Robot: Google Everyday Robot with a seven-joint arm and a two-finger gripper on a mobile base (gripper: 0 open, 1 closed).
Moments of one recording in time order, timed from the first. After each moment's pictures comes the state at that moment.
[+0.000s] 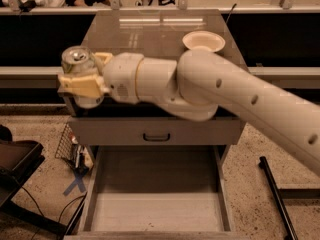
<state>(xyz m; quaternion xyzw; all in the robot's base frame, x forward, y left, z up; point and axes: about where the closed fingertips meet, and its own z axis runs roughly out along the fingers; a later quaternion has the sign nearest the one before) 0.512 0.168 0.965 -0.44 0.57 0.41 0.56</state>
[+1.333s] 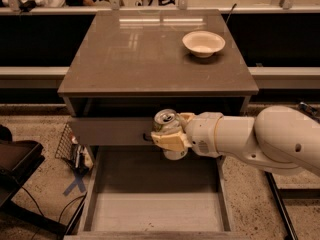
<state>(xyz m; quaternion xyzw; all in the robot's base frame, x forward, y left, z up) 0.478 -0.013 0.811 -0.39 0.74 0.29 0.47</state>
